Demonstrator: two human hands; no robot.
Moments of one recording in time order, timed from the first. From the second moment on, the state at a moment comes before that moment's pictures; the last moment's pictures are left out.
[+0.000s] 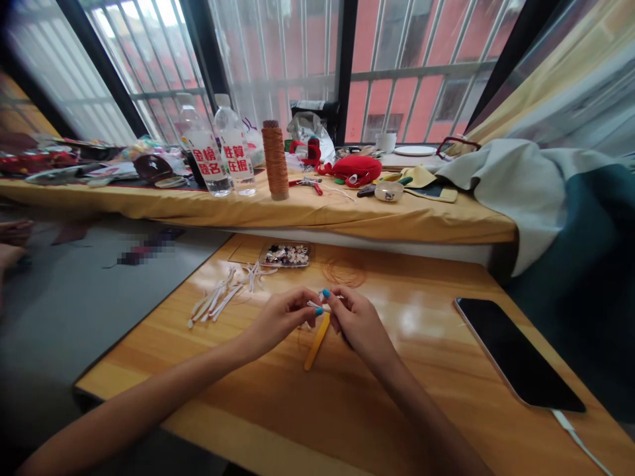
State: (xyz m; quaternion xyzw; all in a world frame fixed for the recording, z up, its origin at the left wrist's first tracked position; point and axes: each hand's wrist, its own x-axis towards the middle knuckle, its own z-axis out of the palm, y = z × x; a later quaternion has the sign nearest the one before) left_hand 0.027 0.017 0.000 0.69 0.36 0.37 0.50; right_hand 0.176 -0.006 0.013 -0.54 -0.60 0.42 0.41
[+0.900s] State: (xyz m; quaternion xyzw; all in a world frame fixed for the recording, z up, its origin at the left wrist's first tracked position) left_hand 0.002 0.037 0.008 0.97 0.17 0.12 -0.09; right_hand 0.169 -0.009 0.007 -0.59 -0.76 0.19 0.20
